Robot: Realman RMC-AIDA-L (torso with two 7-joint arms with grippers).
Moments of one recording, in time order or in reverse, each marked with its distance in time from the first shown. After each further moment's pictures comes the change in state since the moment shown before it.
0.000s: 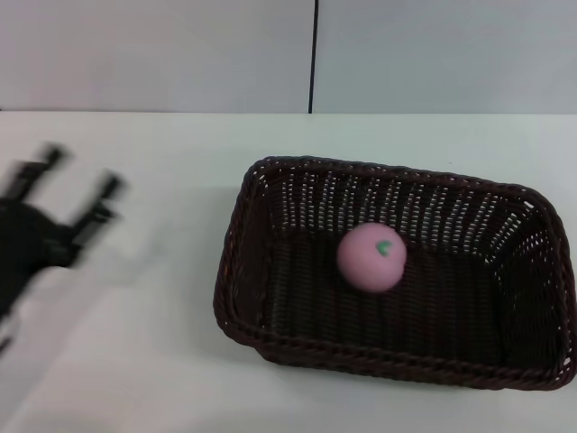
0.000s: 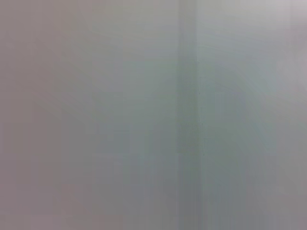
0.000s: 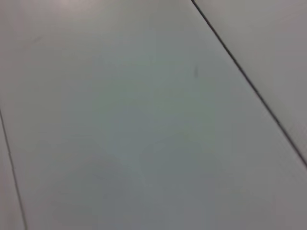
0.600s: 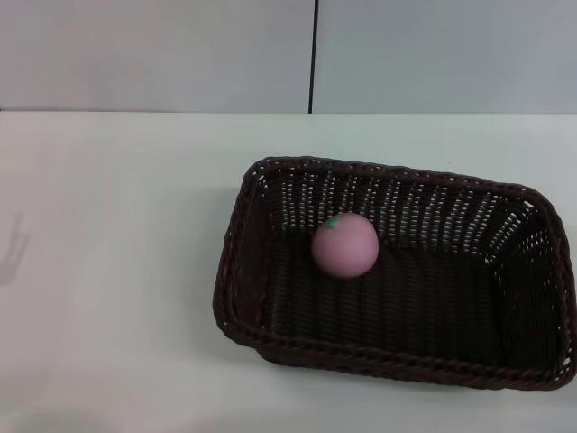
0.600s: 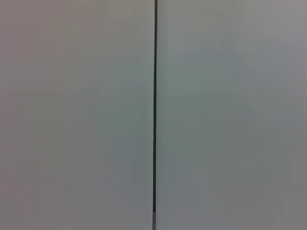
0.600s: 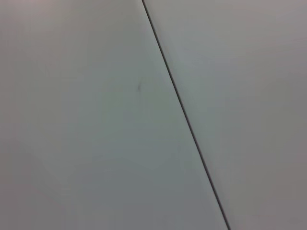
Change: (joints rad) left arm 0.118 -0.005 -0.436 -0.085 -0.001 -0.079 0.229; right arm 0.082 0.008 0.273 0.326 0.003 -0.074 -0.462
